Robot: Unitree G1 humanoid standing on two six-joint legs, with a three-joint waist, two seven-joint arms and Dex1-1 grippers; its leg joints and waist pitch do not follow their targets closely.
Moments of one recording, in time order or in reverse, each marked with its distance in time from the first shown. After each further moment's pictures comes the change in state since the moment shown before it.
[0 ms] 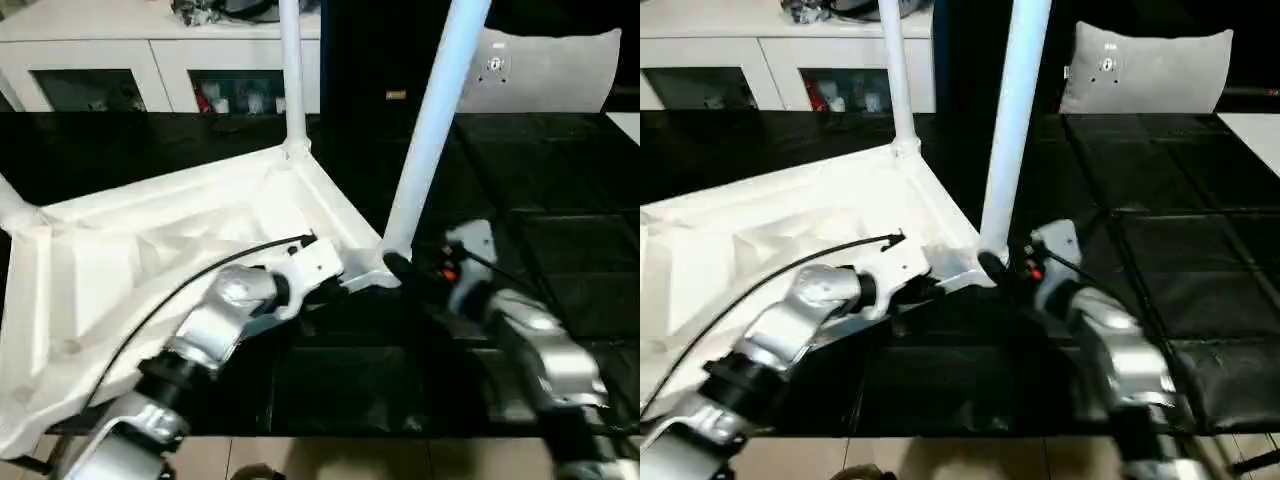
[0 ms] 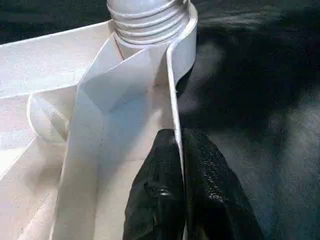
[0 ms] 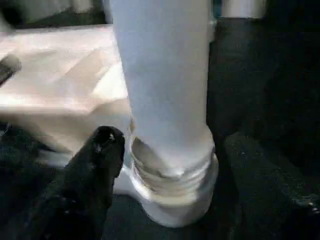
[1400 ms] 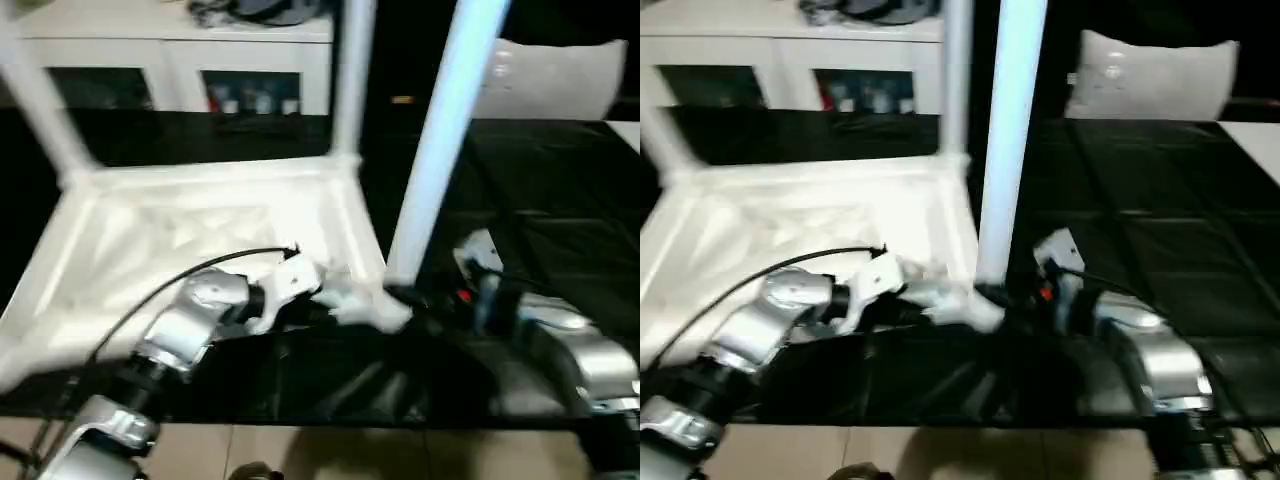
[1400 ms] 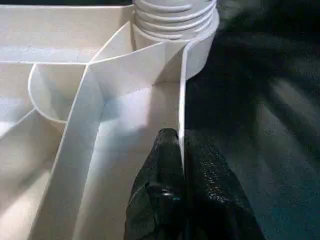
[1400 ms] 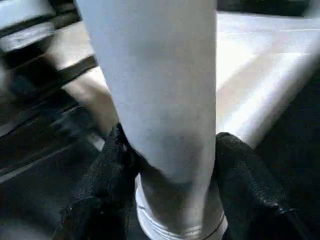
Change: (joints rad) left arm 0.021 0.010 0.024 -0.029 -0.059 0.112 -0.114; right arm -0.005 0.004 0.034 -0.092 0.017 0.166 0.080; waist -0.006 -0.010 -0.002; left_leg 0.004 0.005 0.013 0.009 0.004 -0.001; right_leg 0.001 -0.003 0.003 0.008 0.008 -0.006
